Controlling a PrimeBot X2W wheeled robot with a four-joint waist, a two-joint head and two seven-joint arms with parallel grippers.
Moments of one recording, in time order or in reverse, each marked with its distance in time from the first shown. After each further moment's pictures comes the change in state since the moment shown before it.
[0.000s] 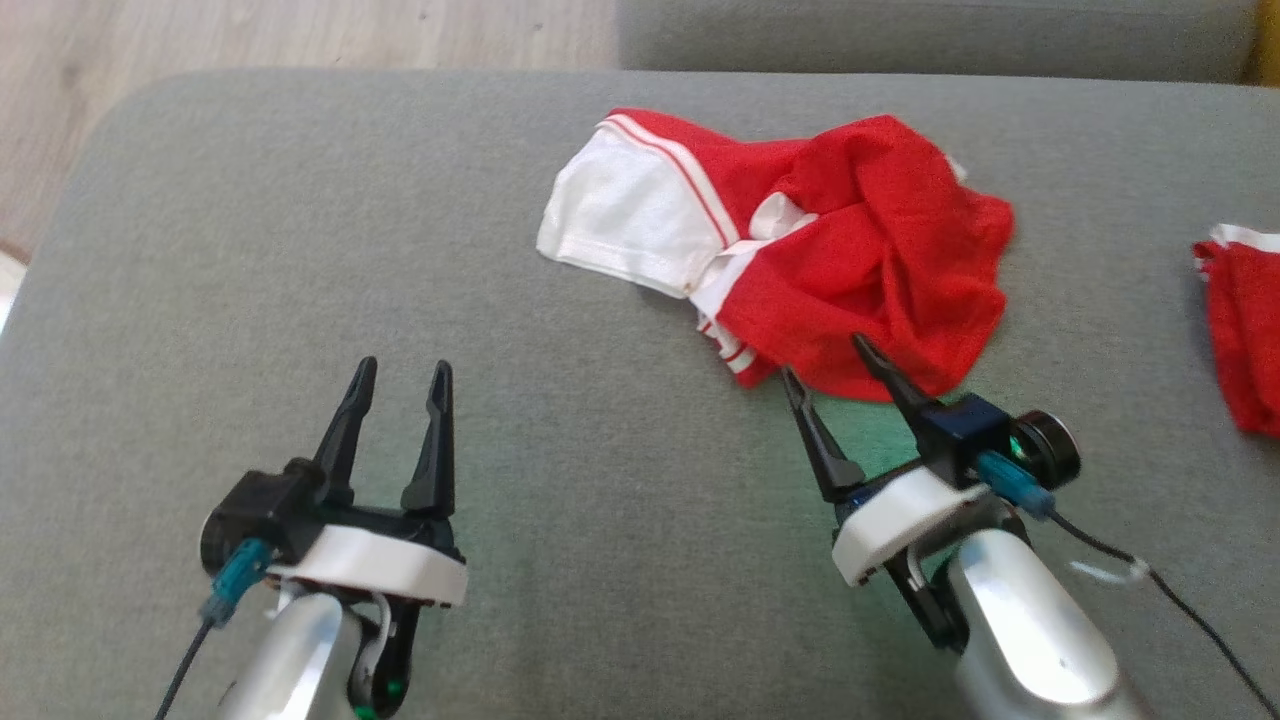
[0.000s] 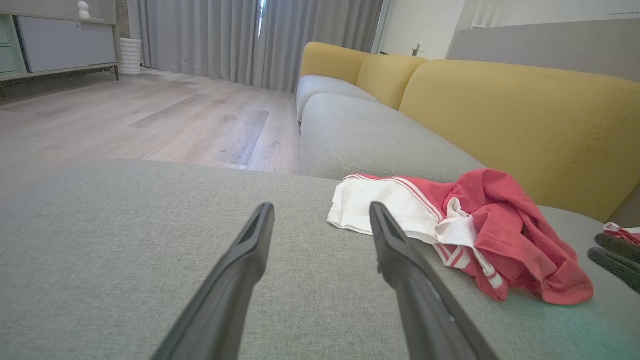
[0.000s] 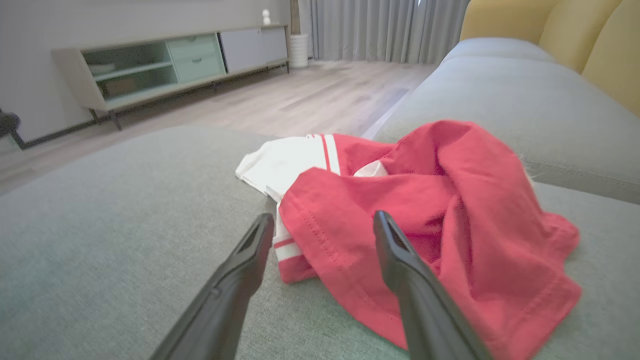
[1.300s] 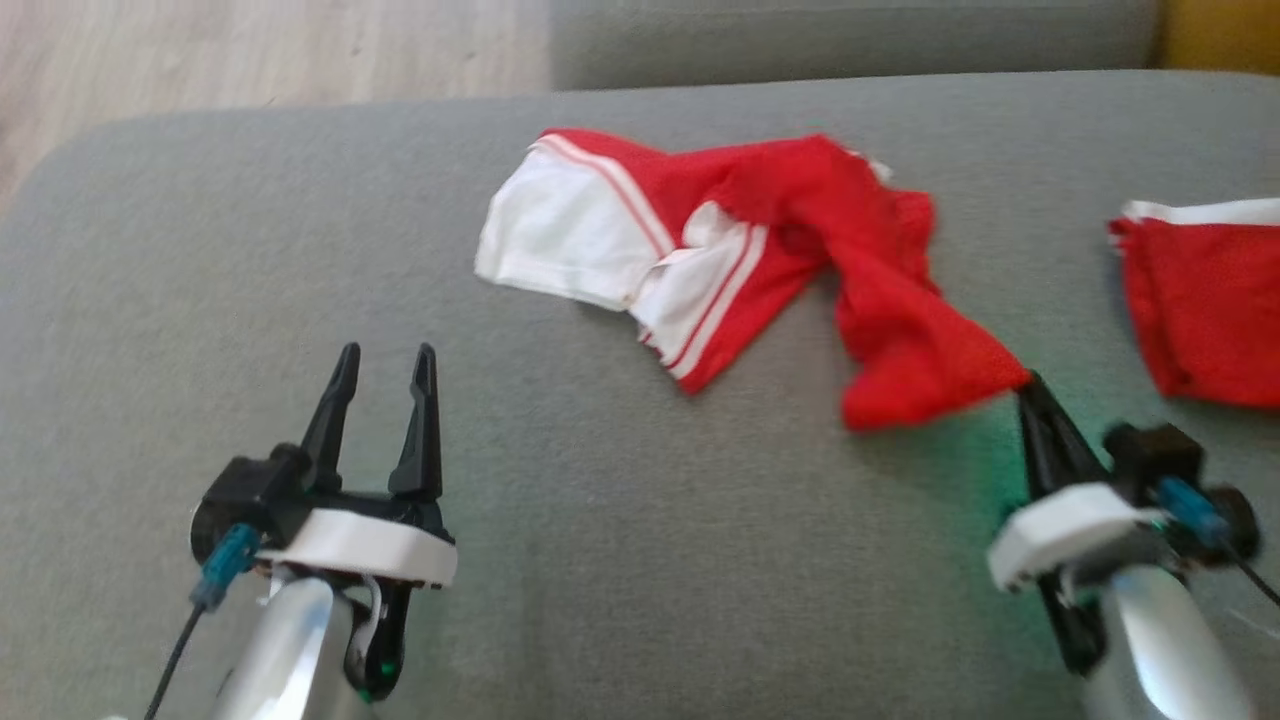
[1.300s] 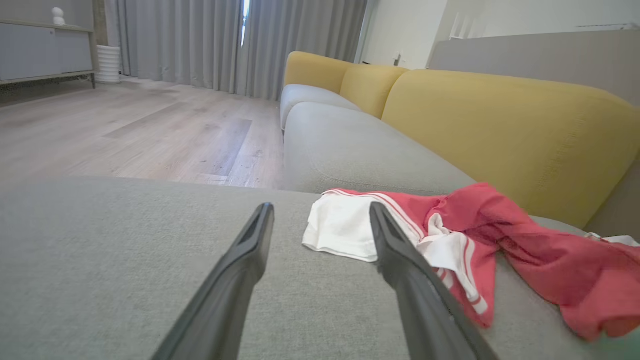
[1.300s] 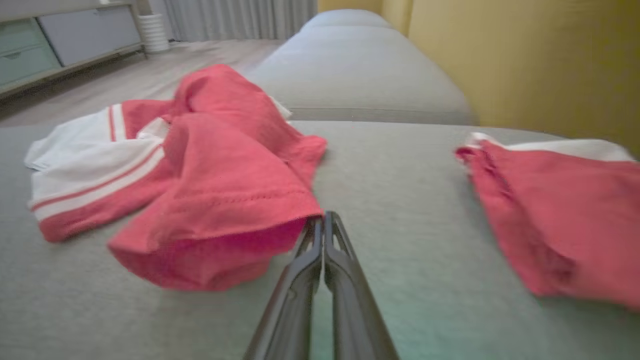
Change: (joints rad) left arm -0.032 -0.086 0.140 0.081 0.106 -0.083 0.000; right arm 0.030 -0.038 -0.329 0.118 -0.051 0.000 -0.011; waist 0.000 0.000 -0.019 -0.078
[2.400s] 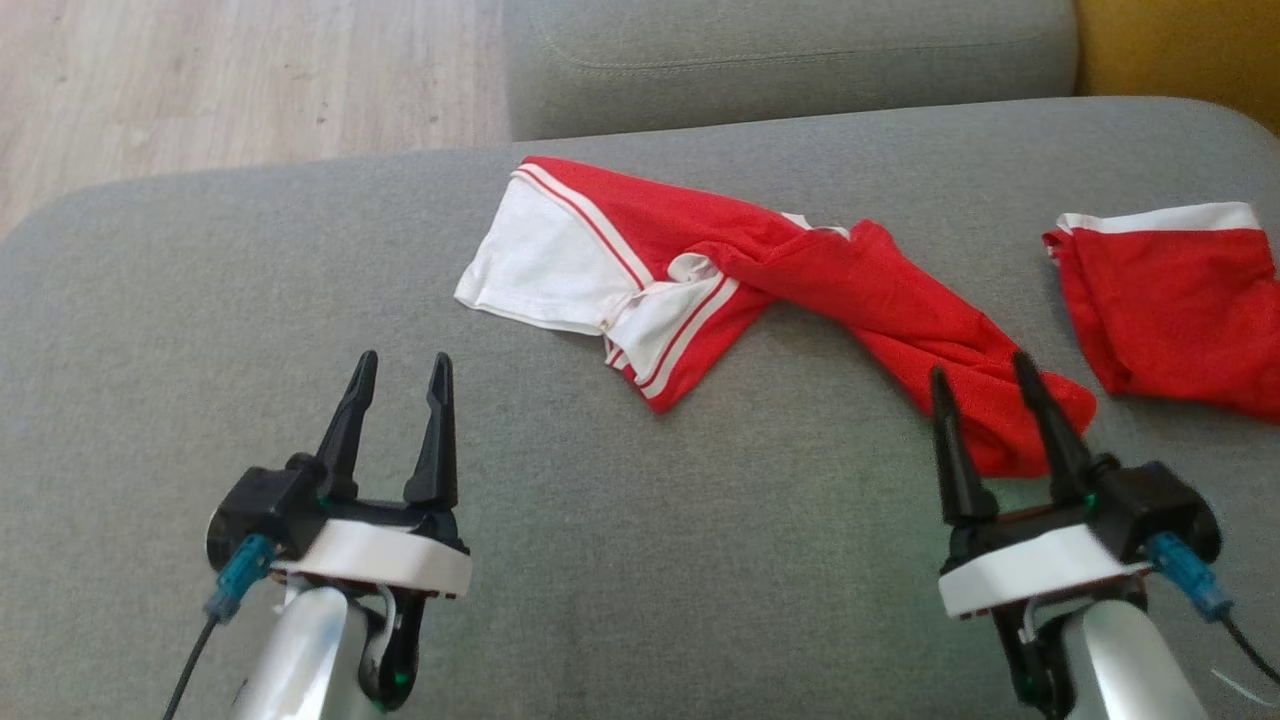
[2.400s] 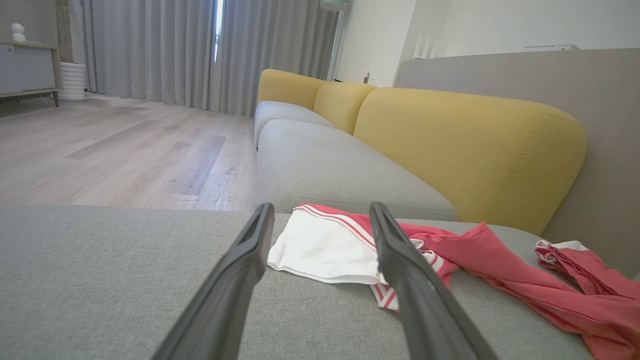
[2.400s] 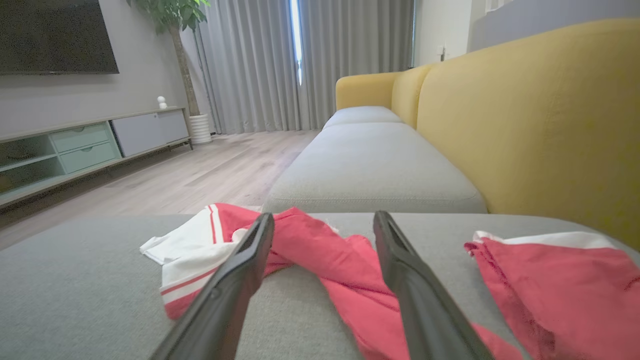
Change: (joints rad) left arm 0.023 -0.026 0.009 -0.019 0.025 -0.012 0.000; right arm 0.157 0.039 0.099 -0.374 0.071 0.000 -0.017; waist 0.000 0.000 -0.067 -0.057
